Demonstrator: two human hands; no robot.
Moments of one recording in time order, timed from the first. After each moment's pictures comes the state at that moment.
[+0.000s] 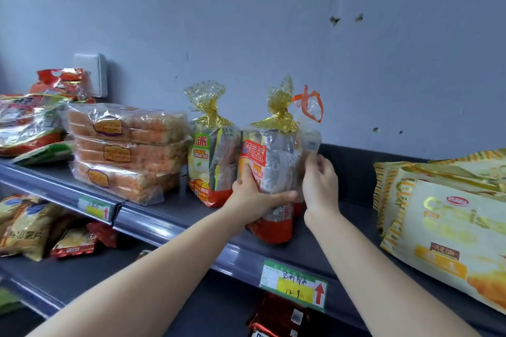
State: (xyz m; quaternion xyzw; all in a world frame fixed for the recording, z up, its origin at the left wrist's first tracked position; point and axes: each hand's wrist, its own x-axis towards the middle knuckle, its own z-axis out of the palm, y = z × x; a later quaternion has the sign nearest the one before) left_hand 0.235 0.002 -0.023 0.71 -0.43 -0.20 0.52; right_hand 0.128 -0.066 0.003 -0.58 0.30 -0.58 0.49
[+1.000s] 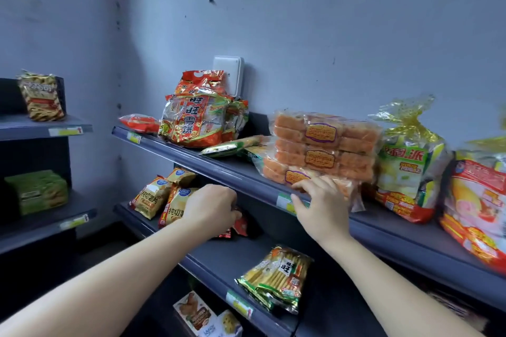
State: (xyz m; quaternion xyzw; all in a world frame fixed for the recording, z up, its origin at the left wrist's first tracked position) left_hand 0.556 0.324 -0.069 0.88 -0.41 0.16 0.15; right_hand 0.415 0.158 -0.067 -0.88 0.17 -0.44 0.00
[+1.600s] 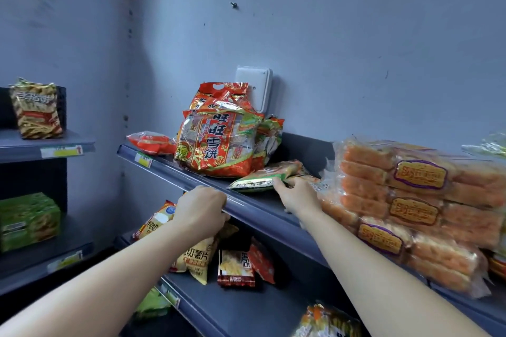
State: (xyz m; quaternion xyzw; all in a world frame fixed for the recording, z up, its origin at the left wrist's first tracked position) left_hand 0.747 0.316 -0.060 0.89 -0.38 0.20 0.11; right_hand 0.653 0.141 -0.035 -0.84 0.34 -0.27 0.33
